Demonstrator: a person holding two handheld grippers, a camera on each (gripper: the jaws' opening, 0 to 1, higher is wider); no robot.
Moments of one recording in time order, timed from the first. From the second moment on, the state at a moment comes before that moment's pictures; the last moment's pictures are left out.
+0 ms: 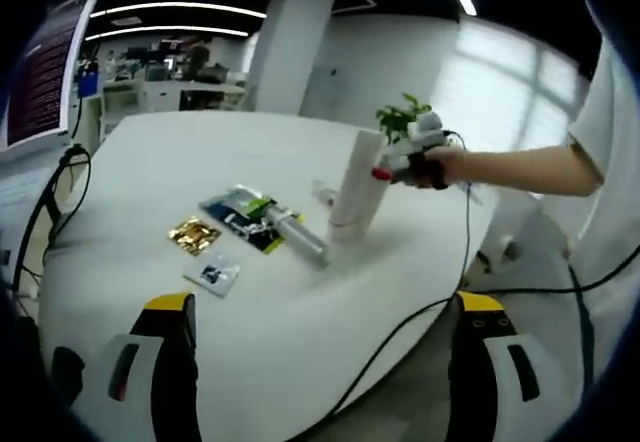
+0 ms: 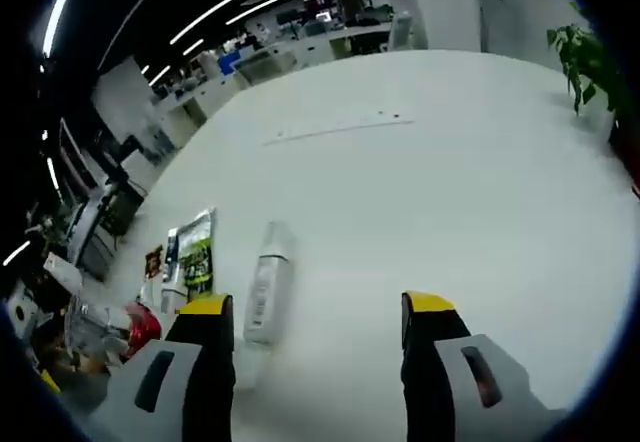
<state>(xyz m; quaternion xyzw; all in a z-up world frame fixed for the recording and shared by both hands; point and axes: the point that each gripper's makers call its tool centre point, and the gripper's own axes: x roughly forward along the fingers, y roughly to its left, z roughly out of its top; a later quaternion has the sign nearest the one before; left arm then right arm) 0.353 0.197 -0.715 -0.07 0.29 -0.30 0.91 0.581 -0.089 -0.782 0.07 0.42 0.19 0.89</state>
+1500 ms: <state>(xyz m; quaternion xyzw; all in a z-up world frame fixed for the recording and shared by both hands) 0.354 0.208 -0.726 -0.06 0.31 -0.28 0.91 0.618 -0.045 -0.833 -0.15 0.47 0.28 0.82</state>
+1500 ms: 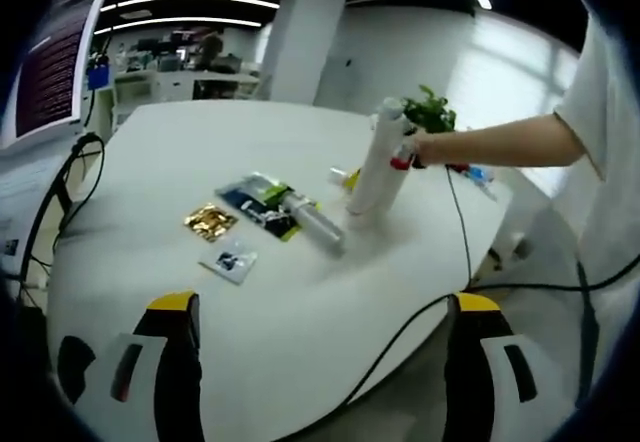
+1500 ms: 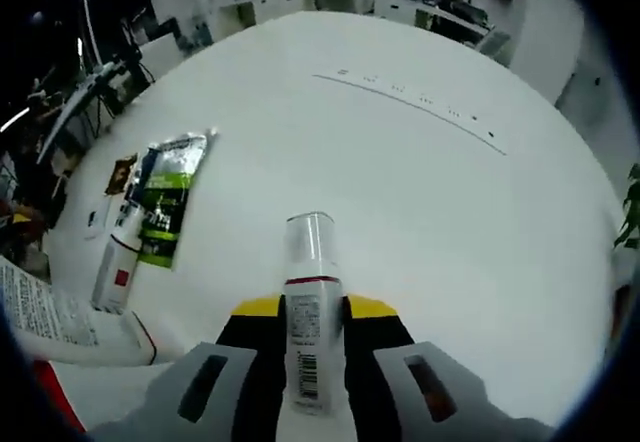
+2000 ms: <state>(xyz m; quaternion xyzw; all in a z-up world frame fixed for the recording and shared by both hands) 0.354 0.204 -0.715 -0.05 0.30 -0.28 0.91 0.598 -0.064 -0.800 -0.14 0.45 0.28 0.84</state>
